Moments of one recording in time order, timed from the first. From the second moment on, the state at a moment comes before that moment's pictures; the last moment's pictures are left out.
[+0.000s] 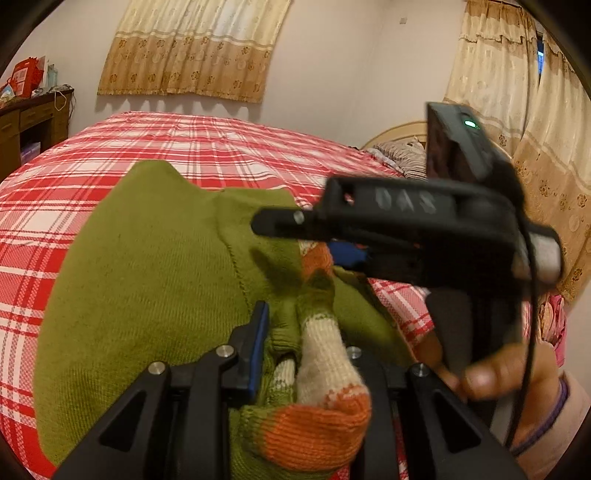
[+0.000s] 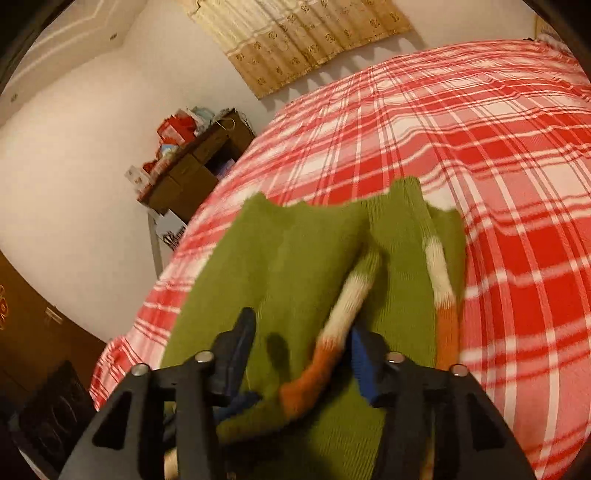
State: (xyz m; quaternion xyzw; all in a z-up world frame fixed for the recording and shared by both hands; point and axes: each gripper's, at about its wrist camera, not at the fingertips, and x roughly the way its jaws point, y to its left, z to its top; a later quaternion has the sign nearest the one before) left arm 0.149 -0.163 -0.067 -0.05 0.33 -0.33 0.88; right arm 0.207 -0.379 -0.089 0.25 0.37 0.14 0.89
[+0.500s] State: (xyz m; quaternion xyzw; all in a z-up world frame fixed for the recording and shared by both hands) left arm 0.142 -0.202 -0.029 -0.05 0.31 -0.36 0.88; right arm 0.212 -0.385 -0.043 0.14 0.31 0.11 0.93
